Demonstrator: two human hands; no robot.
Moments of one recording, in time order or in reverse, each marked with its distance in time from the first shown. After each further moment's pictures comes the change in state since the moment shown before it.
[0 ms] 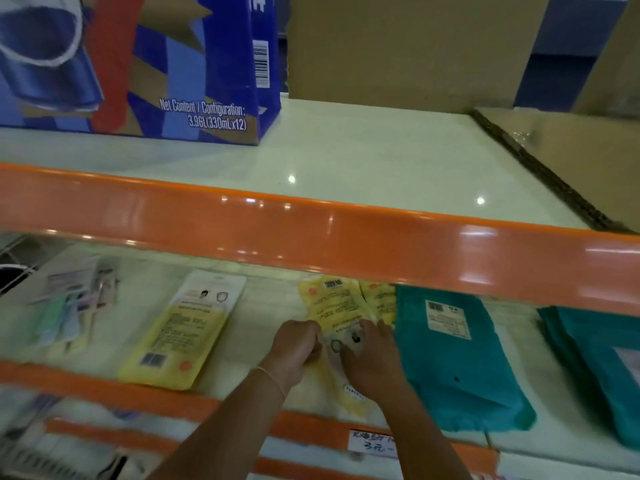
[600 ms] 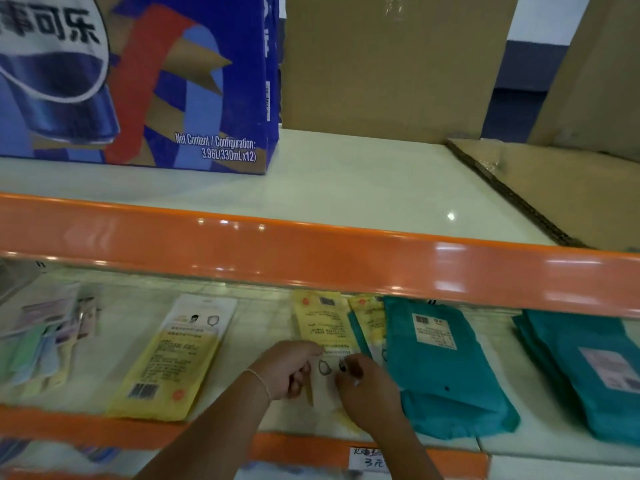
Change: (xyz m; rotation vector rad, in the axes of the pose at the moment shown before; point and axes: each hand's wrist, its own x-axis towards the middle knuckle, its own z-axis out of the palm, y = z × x) left_hand 0.000 0.015 -0.018 0.253 -0.227 -0.150; right_hand -0.034 -0.020 -0.008 0.151 0.044 0.078
